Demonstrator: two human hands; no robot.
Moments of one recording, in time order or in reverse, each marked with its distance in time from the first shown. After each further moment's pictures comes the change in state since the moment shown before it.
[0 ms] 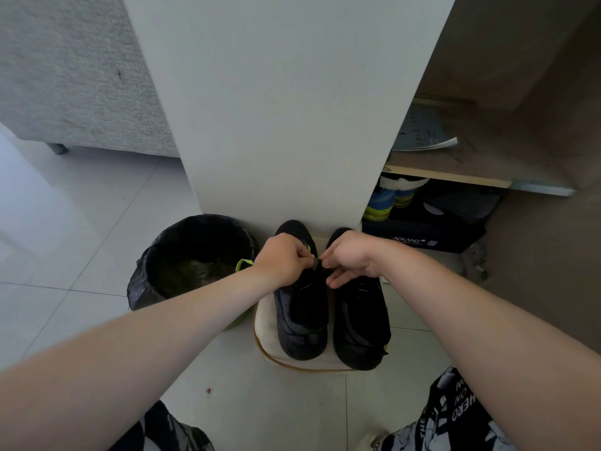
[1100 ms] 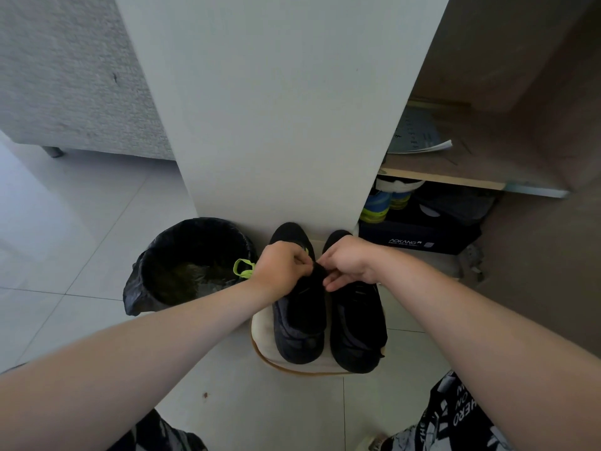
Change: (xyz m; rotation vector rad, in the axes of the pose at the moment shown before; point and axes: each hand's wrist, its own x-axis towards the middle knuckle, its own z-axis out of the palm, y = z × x) left_hand -0.008 0.001 0.010 -0.166 0.035 0.003; right_hand 0.006 0.009 0.002 0.086 0.022 0.003
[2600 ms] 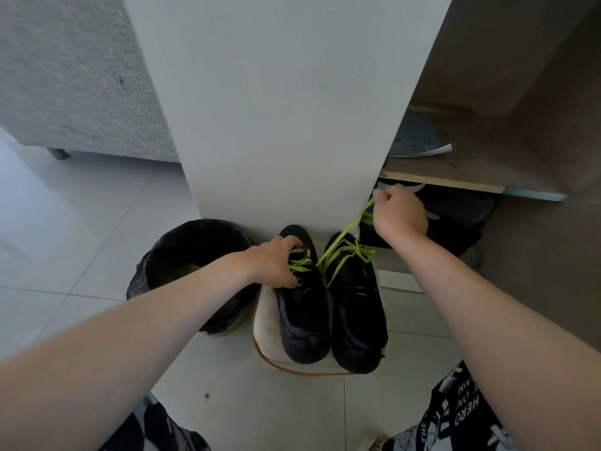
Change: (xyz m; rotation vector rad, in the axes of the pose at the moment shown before) left_hand 0.011 0.002 -0.043 0.526 -0.421 0.002; right_hand -0.021 -0.030 -0.058 -0.350 0.943 -0.280
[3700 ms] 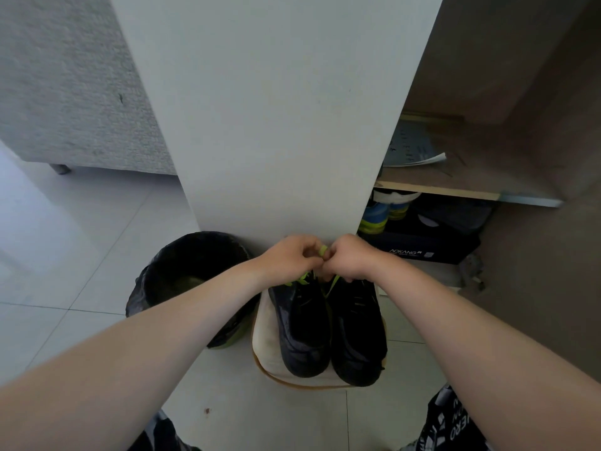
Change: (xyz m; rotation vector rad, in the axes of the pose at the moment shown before) left_hand 0.022 0.027 0.003 -0.577 0.245 0.251; right_hand -0.037 -0.010 0.031 -0.091 -0.718 -0.198
